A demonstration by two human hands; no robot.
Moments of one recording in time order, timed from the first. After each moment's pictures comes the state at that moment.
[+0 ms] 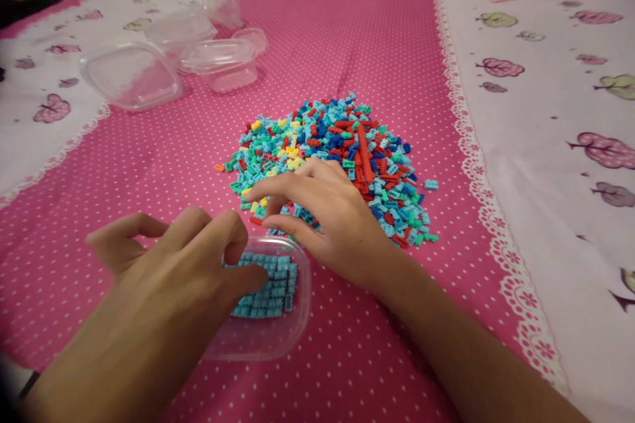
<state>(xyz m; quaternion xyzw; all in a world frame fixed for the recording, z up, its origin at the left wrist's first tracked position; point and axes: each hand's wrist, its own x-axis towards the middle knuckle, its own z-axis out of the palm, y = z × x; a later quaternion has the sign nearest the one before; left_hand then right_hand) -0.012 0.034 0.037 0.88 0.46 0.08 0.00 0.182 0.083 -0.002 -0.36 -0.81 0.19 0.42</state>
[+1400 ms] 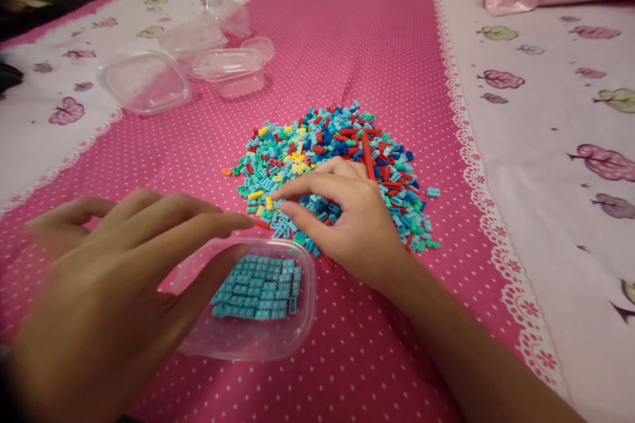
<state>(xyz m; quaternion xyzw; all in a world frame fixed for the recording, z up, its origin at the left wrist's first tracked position) -0.028 0.044 0.062 0.86 0.48 0.18 0.01 0.184 0.083 -0.001 -0.44 -0.75 0.20 0.45</state>
